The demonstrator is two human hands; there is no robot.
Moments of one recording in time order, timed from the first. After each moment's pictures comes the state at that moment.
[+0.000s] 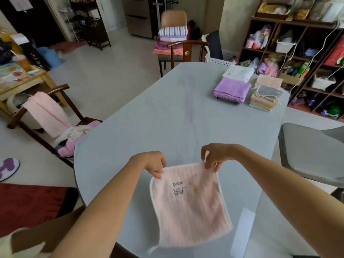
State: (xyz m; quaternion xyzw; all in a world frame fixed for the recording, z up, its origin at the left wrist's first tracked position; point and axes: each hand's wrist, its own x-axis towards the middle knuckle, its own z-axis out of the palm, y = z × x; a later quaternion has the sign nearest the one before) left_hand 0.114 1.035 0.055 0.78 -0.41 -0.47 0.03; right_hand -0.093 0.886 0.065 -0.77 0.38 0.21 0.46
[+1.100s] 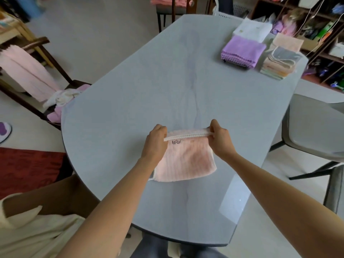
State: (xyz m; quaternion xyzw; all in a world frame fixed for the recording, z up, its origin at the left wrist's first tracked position) left_hand 0.072 1.050 -0.035 0.82 -0.49 -0.14 0.26; right_hand -0.111 0.919 -0.047 -0.82 0.44 -0.18 0.32
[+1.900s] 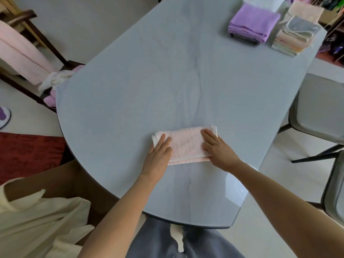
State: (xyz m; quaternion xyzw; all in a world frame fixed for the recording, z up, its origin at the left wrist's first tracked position) left_hand 0.042 1.123 -0.112 0.75 -0.65 -0.08 0.04; right_hand -0.162 0.958 -0.126 -0.97 0.21 0.00 0.13
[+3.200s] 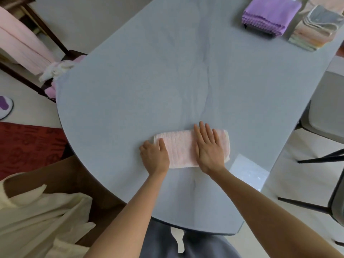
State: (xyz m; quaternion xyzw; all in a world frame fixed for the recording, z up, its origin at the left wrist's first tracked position) left_hand 0.027 1.095 -0.107 0.94 -0.10 -0.21 0.25; right_hand -0.109 0.998 -0.130 -0.91 0.40 0.00 0.13
